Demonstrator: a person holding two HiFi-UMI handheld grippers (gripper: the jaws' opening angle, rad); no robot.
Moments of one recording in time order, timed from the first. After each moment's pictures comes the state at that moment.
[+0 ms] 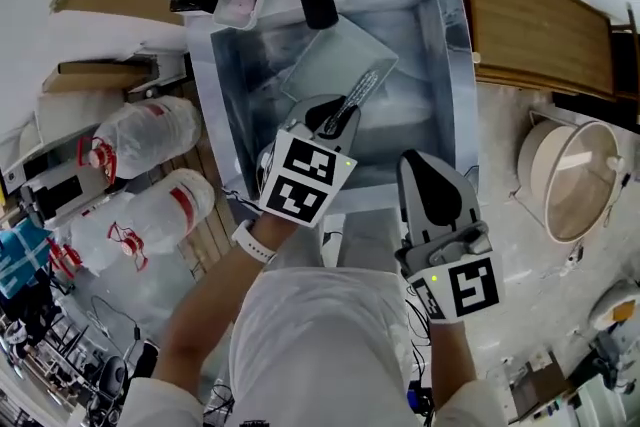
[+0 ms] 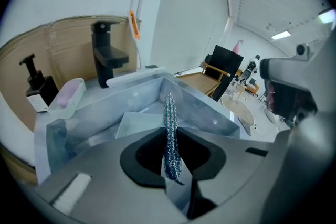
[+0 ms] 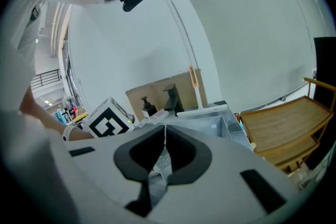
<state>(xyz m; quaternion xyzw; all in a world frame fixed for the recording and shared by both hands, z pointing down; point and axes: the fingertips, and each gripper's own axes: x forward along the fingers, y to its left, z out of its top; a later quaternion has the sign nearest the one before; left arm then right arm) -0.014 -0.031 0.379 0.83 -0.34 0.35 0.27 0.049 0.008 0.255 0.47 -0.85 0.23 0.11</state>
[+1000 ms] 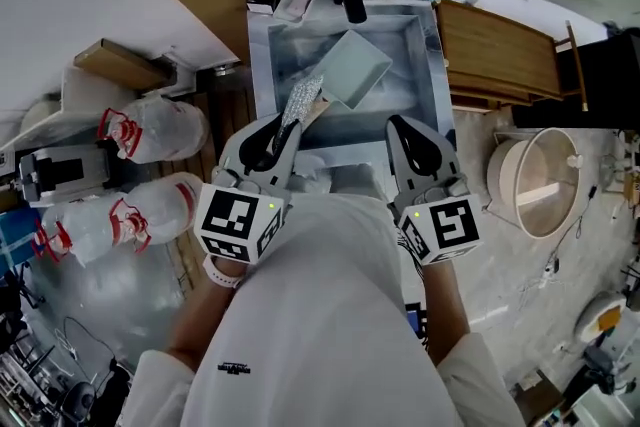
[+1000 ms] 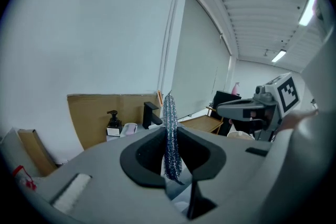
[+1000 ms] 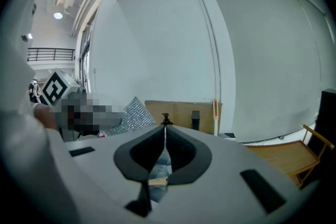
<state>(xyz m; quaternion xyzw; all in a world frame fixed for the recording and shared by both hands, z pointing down) -0.163 0.097 0.141 0.85 -0.47 0.15 0.17 -0.025 0.089 0.122 0.46 -0.87 0.10 0.12</state>
